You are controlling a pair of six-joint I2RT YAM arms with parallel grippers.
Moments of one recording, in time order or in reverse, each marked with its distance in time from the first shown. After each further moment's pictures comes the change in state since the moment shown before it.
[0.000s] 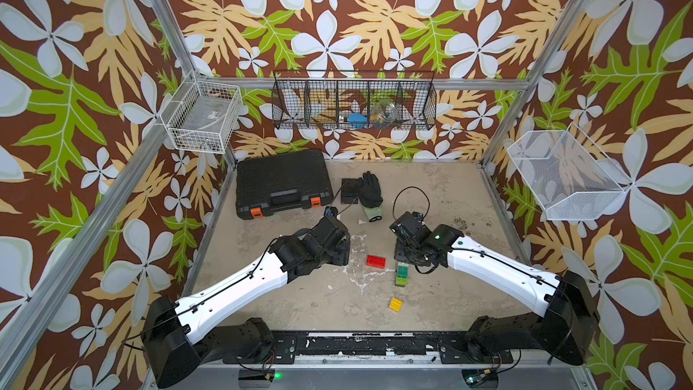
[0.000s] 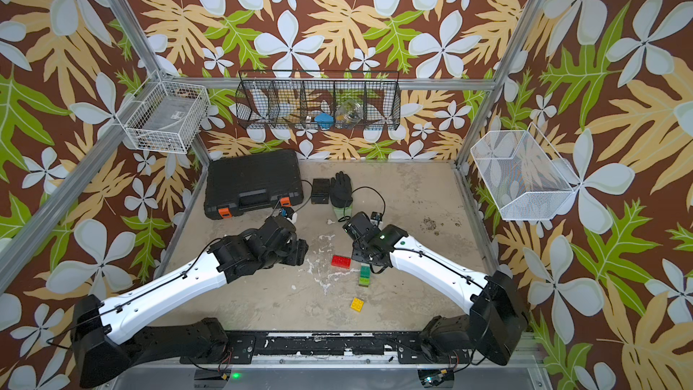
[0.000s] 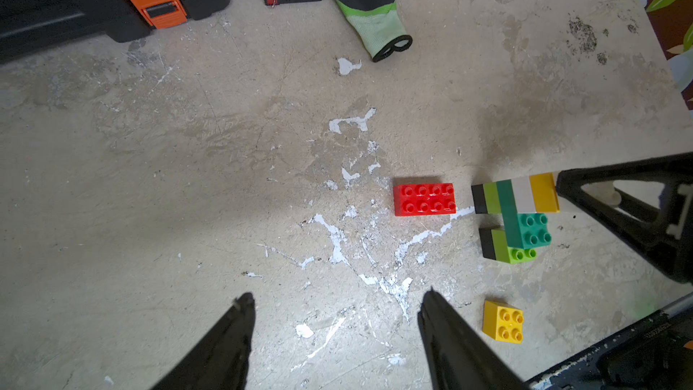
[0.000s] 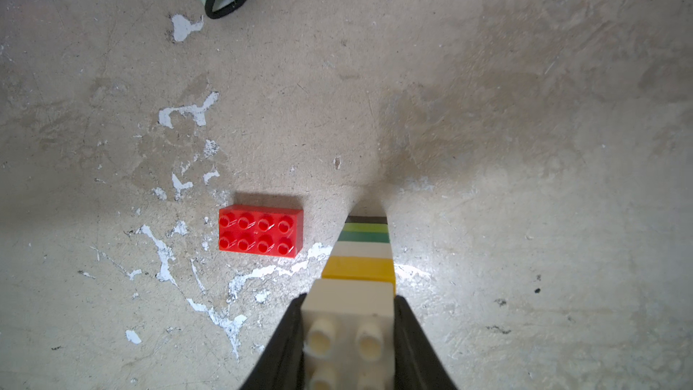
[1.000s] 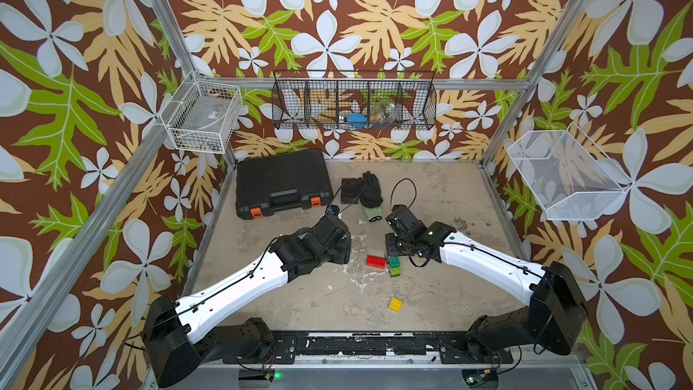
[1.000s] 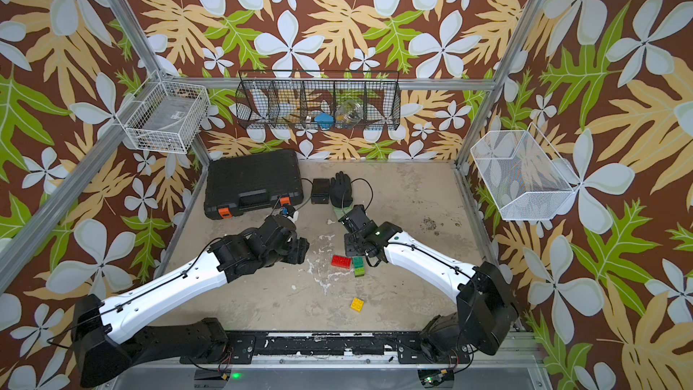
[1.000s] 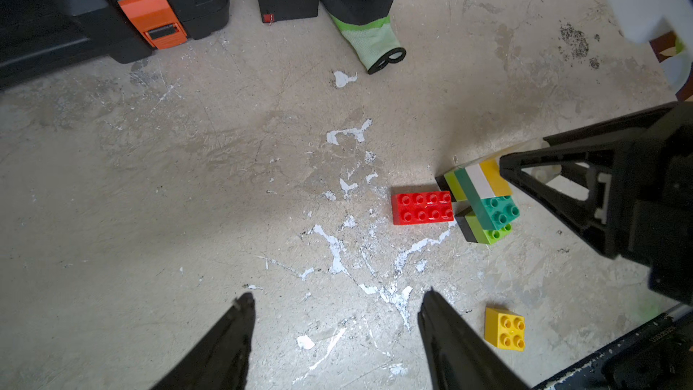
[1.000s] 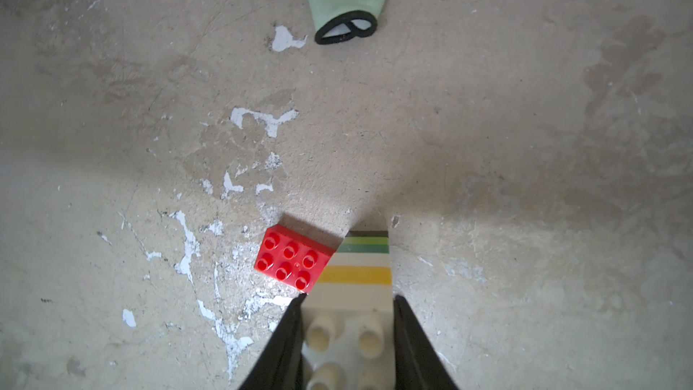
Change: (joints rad) left arm 0.000 -0.003 0.001 0.017 -0.010 0.029; right arm -0.021 0.071 -0.006 0.181 -0.091 -0.390
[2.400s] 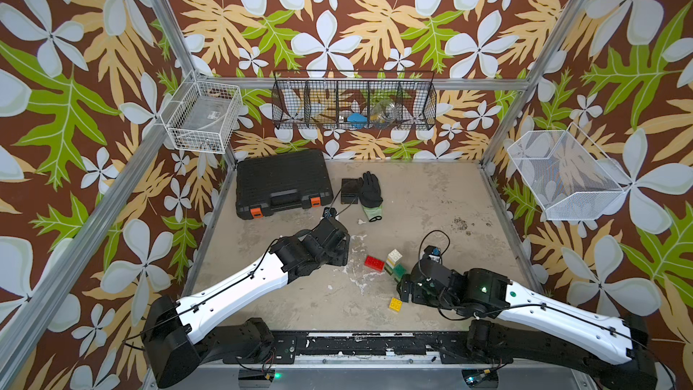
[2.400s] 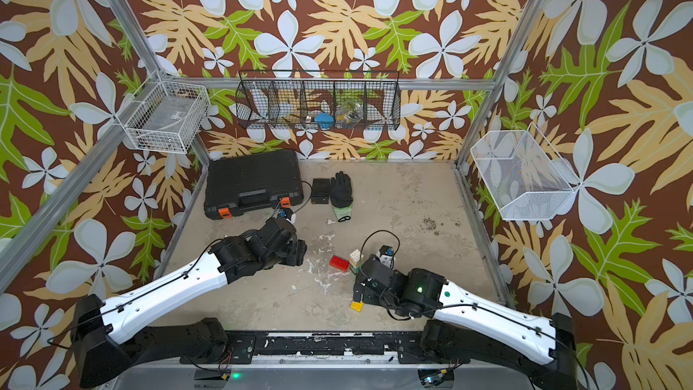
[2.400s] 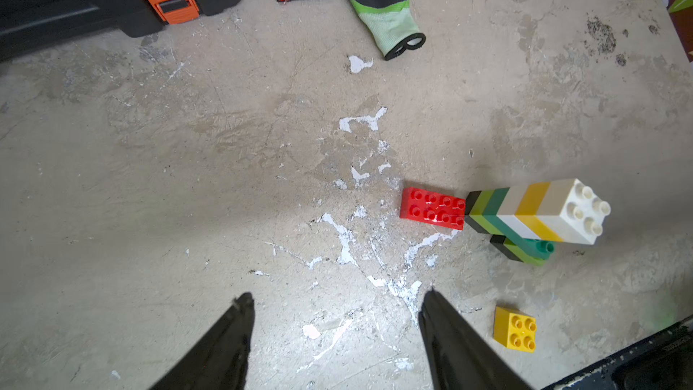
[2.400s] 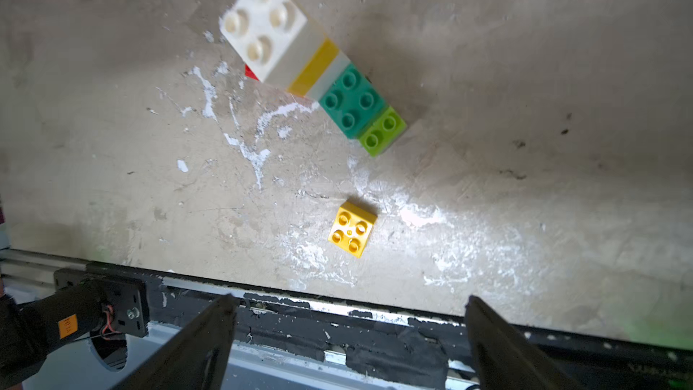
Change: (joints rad) left arm 0.000 -0.005 -0.028 -0.016 -0.006 -0.029; right arm 0.413 -0.469 -0.201 -0.335 0.068 0.727
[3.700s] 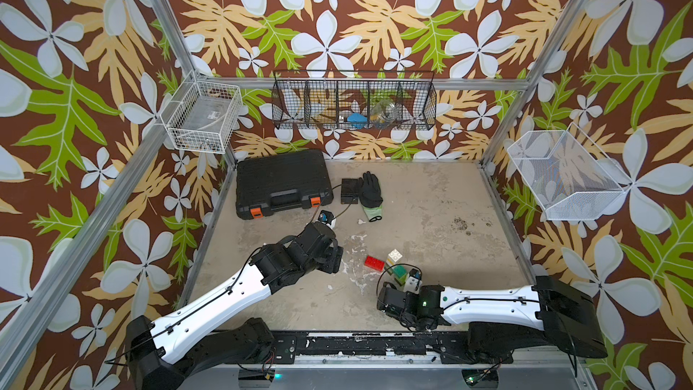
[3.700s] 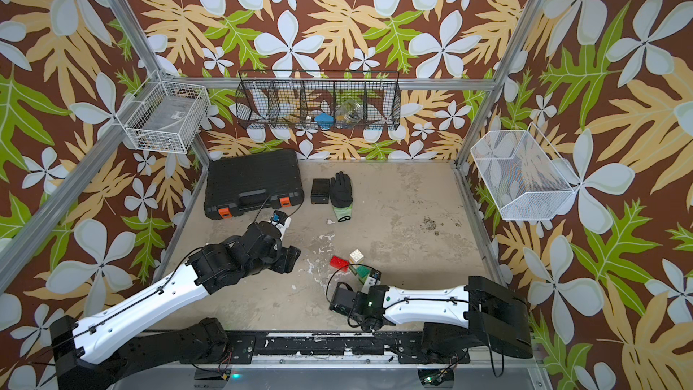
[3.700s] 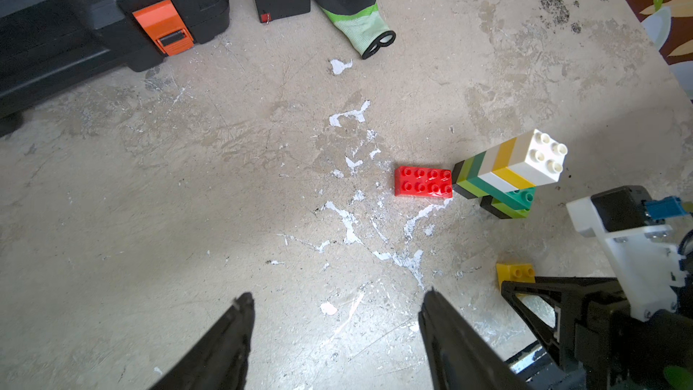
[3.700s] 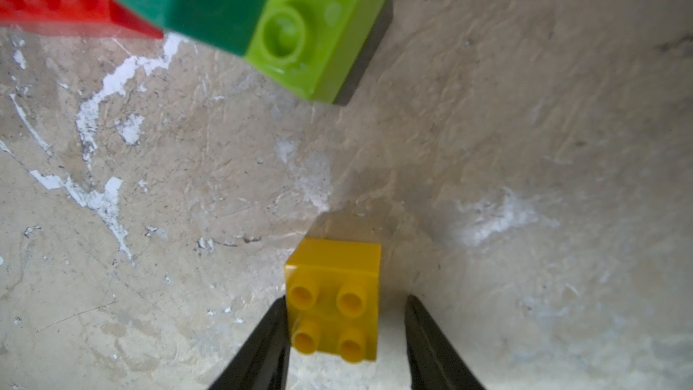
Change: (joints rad) left arm 0.000 -0.140 -0.023 -0.046 0.032 0.130; right arm 0.122 0.336 -0.216 0.381 0.059 0.366
